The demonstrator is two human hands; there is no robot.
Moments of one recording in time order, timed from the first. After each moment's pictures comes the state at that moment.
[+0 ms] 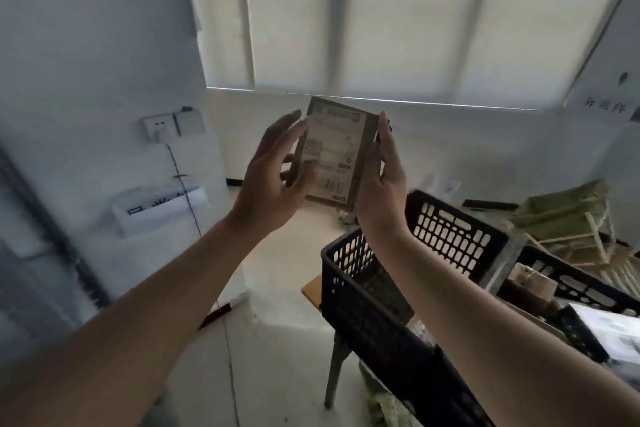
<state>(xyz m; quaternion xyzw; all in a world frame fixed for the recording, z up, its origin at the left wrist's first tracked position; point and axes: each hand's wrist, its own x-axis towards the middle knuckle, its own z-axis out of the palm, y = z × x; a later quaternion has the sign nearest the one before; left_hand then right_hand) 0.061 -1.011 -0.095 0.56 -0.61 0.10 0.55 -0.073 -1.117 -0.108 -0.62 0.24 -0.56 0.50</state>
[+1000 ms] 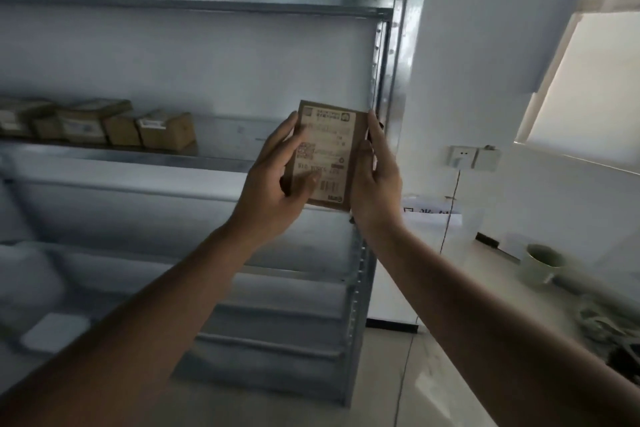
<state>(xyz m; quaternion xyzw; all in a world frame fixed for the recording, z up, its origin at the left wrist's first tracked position) 0.107 -0.463 -0.055 0.77 -0.34 0.32 0.44 0.098 -0.638 -0.055 -0.69 -0.08 -0.33 0.63</state>
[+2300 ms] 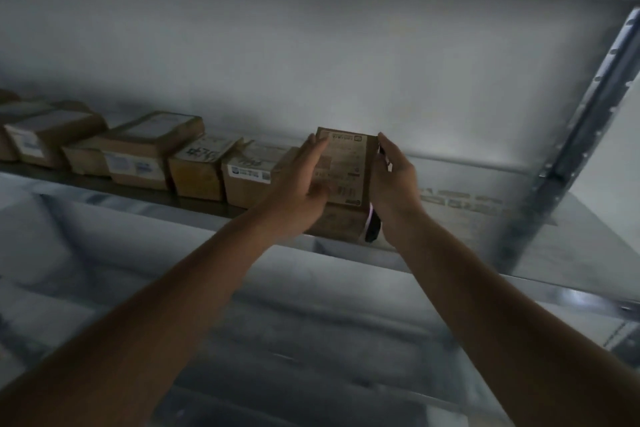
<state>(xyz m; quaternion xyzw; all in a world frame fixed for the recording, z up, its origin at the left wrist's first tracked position) 0.472 -0.181 -0.059 0.86 -0.20 0.10 0.45 0.497 -0.354 -0.058 -0.75 0.03 -0.18 0.64</state>
